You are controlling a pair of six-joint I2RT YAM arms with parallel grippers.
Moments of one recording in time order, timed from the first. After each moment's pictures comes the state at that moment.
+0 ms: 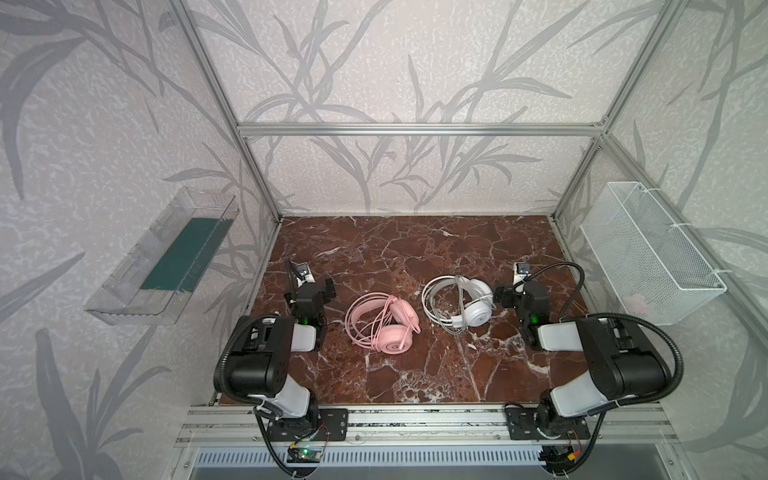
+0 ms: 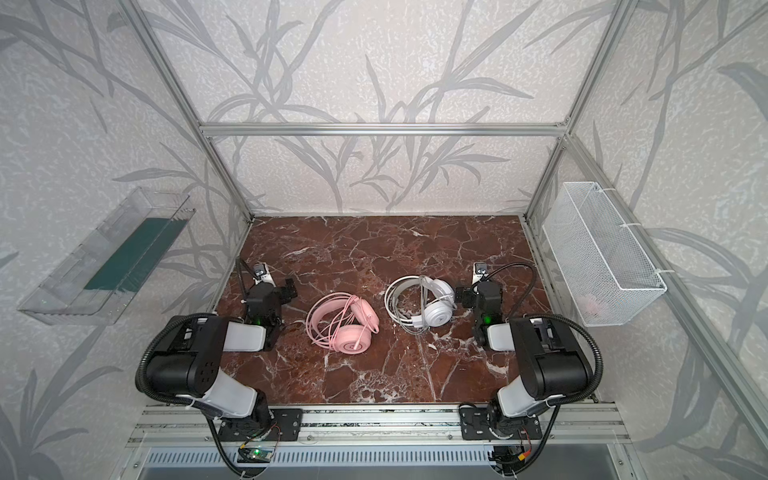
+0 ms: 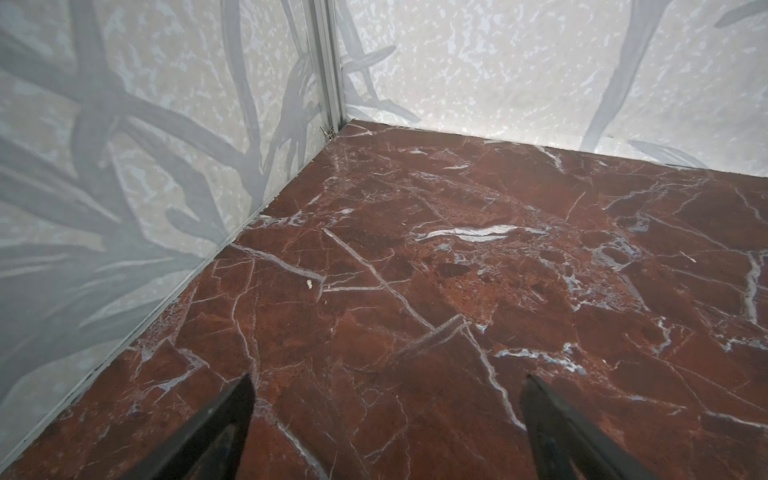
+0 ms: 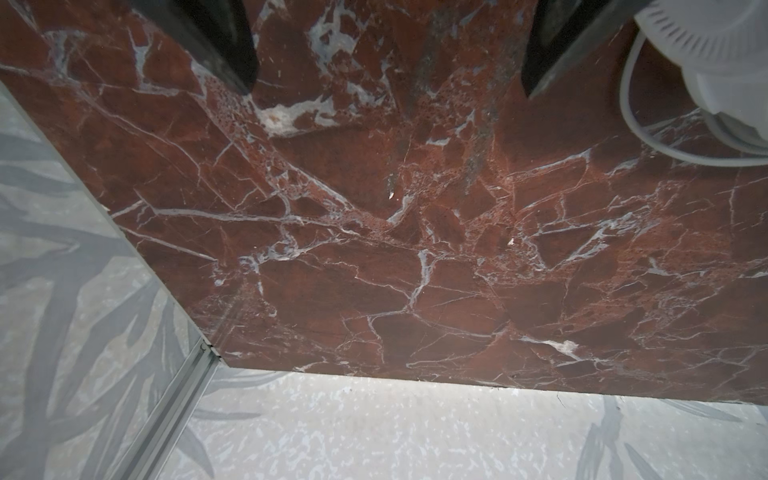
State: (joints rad) left arm 0.00 1.57 0.35 0.89 -0.38 -0.10; right arm 0.10 1.55 0.36 0.80 0.16 -0.01
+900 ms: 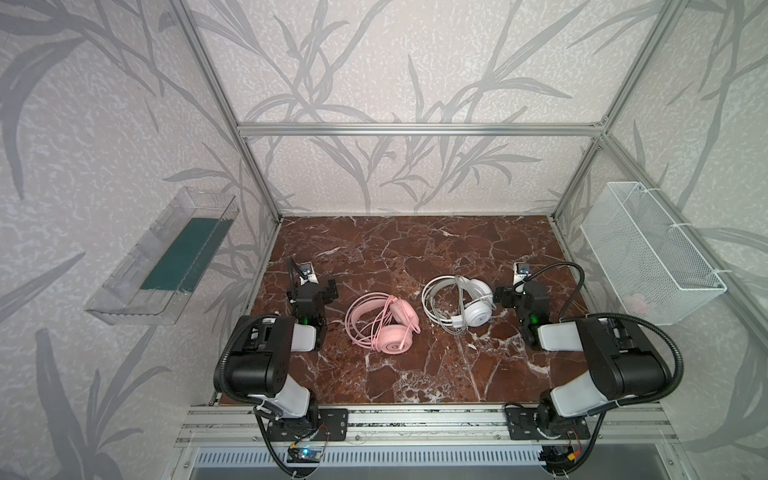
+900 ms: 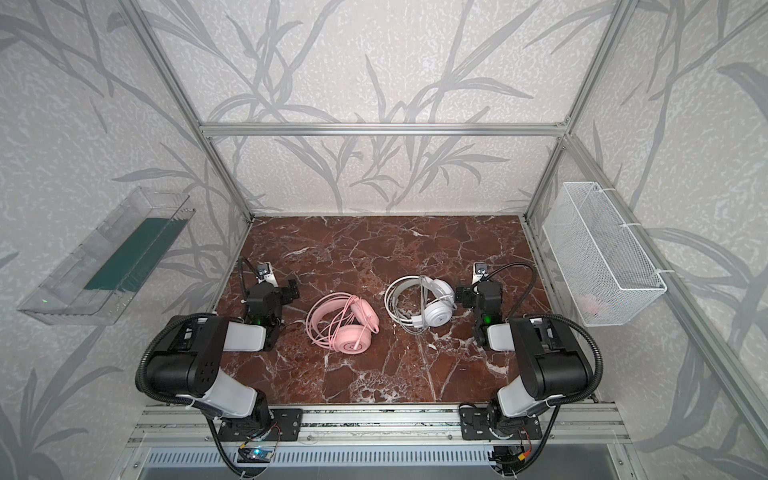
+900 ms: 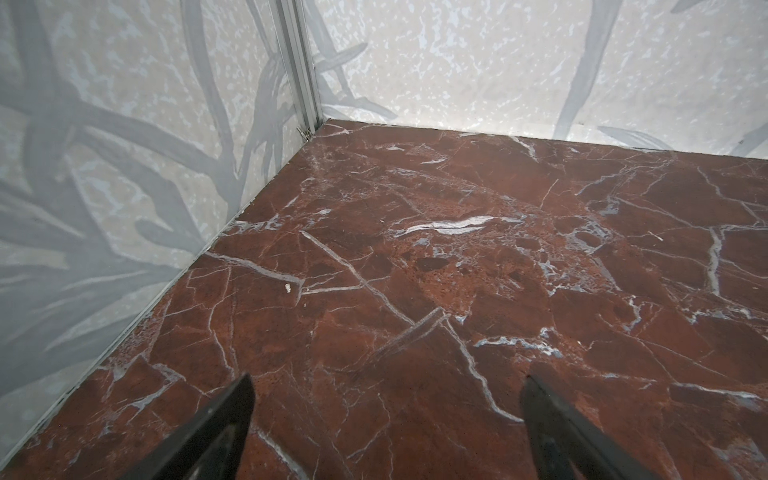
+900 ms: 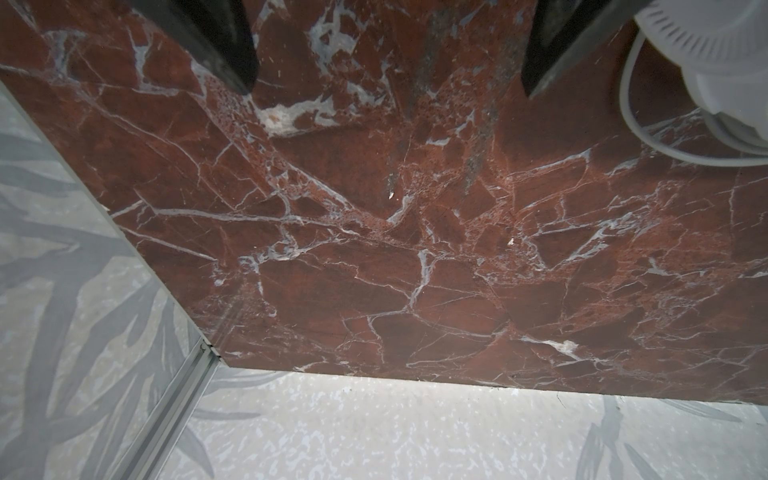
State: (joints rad) left arm 0.00 1.57 0.35 0.89 -0.32 -0.06; right arm 0.10 1.55 0.36 0.80 0.16 -0.01
